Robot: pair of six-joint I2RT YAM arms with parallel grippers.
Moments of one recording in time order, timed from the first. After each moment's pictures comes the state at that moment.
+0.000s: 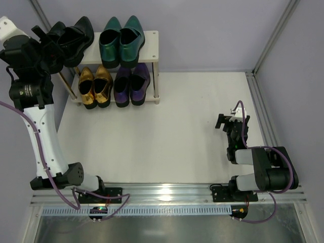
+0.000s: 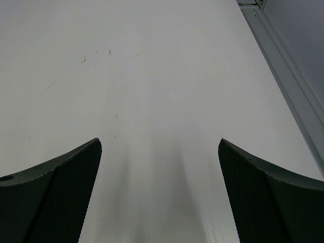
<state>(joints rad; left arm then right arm) 0.18 1.44 2.13 -0.78 -0.33 -0.33 0.03 1.38 0.20 1.06 0.15 -0.02</state>
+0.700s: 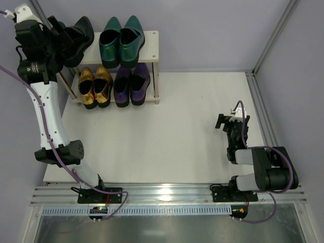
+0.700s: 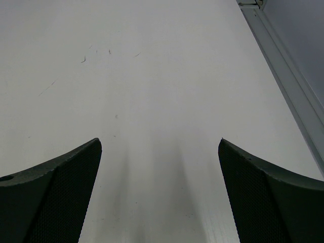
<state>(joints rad) 0.19 1.73 2.39 -0.82 -0.12 -0.30 0.03 1.38 0.20 1.06 0.15 -0.02</state>
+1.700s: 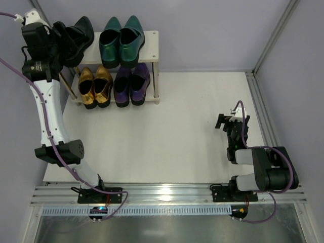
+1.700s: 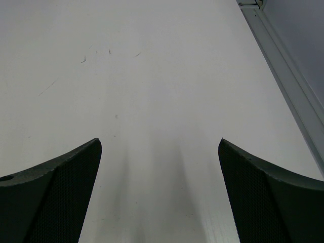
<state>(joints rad) 0.18 1.74 2.33 -0.81 -0.03 -0.31 0.03 1.38 0.20 1.06 0.15 -0.02</state>
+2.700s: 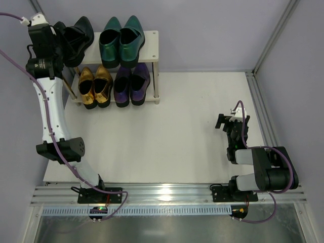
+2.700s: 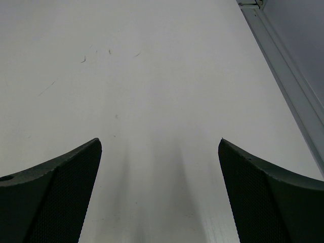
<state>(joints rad) 0.15 1.77 2.35 -0.90 -0.13 -0.31 0.03 1.38 0.20 1.06 0.15 -0.02</state>
